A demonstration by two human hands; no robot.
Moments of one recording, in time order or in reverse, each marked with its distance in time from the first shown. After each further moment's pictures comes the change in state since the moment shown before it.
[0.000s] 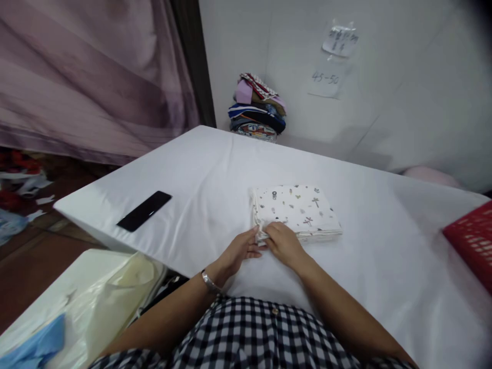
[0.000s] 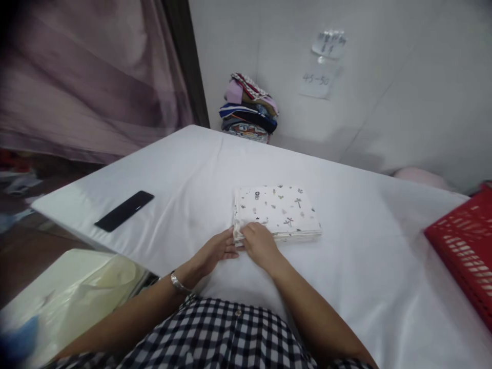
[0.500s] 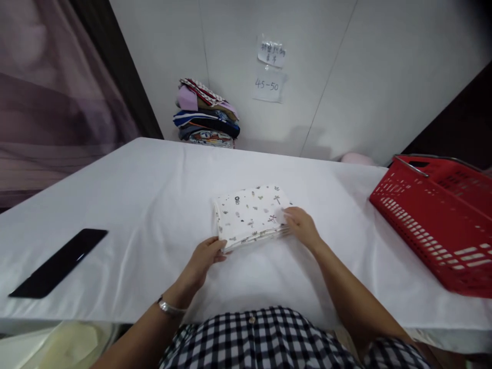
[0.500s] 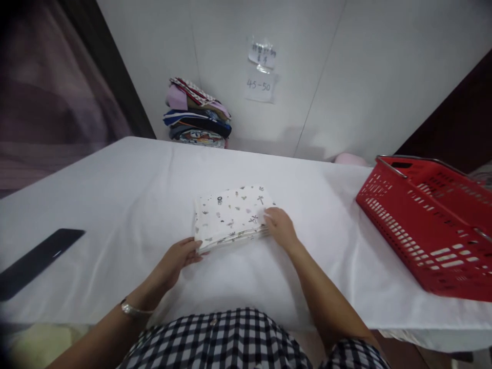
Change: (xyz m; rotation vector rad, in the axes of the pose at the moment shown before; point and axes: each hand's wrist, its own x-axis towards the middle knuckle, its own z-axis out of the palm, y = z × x) left_hand 0.008 0.026 -0.003 0.289 0.179 0.046; right_hand -0.070 0.089 -0.065 0.049 0.453 0.437
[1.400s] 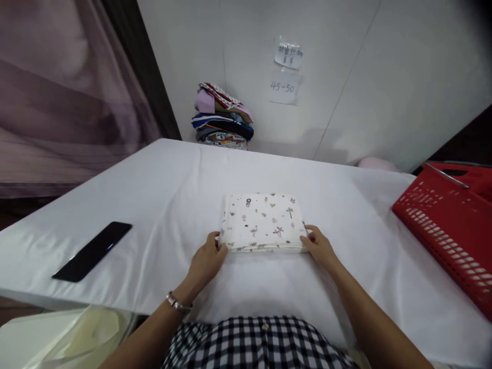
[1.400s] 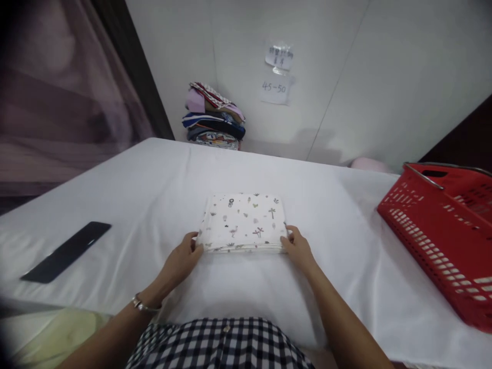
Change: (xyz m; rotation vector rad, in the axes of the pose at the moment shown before) left_hand 0.001 -0.001 -0.026 0.919 0.260 0.210; right_hand -0.038 0.020 0.008 0.130 -0.136 0.460
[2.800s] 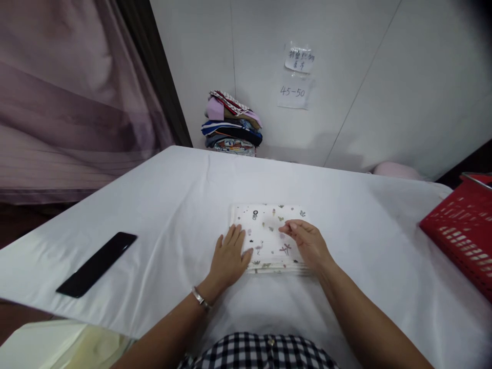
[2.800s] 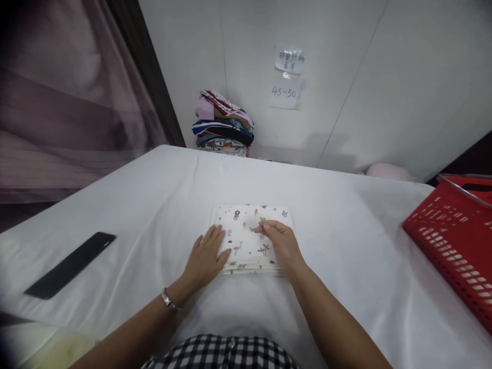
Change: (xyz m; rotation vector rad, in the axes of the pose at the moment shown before) left_hand 0.041 0.010 0.037 0.430 0.285 0.547; right_hand 0.038 -0.107 0.031 0.959 -0.179 -0.002
